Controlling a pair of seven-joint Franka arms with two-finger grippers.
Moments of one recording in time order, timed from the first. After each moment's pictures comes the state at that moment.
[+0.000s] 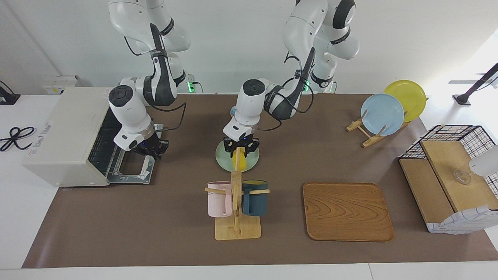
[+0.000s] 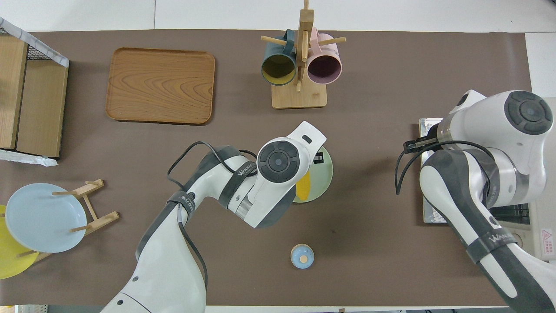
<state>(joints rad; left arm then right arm) -0.83 0.47 0.04 -1.75 -0.09 2.42 -0.72 0.06 0.07 0.02 -2.09 0.01 2.19 -0.11</state>
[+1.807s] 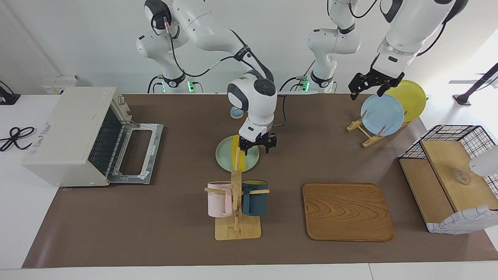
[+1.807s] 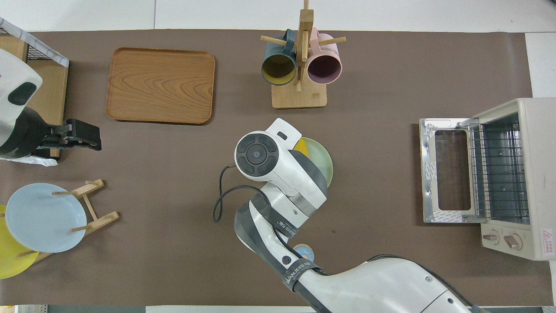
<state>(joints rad) -0.23 -0.09 0.04 -1.66 -0.01 1.48 -0.25 0.65 0.48 0.04 -1.72 -0.13 2.24 0.64</state>
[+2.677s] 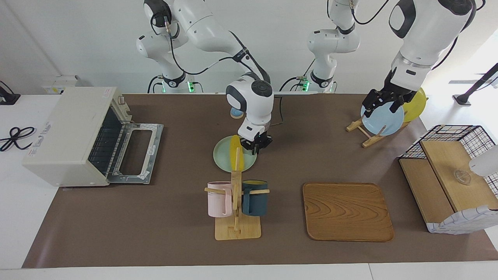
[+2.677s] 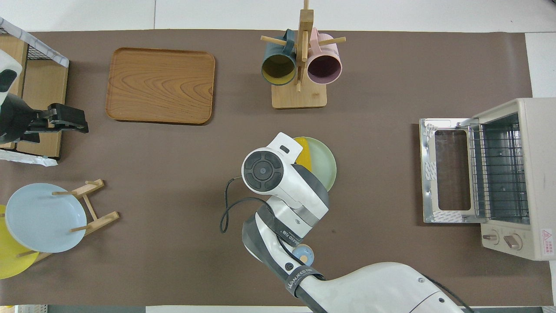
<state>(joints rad) -0.09 -0.03 -0.03 -1.68 -0.01 1.68 -0.22 0.65 0.45 0.05 -1.80 -0.12 2.28 0.64</state>
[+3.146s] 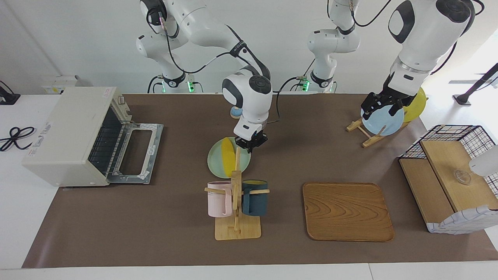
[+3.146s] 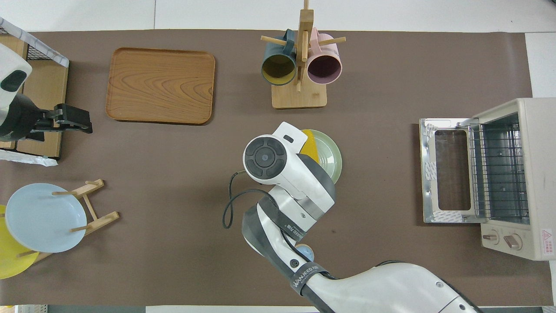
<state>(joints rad) -0.09 -0.02 -0.03 -1.68 -0.01 1.67 -0.20 0.59 0.43 0.04 -1.65 -0.13 2.02 0.48</state>
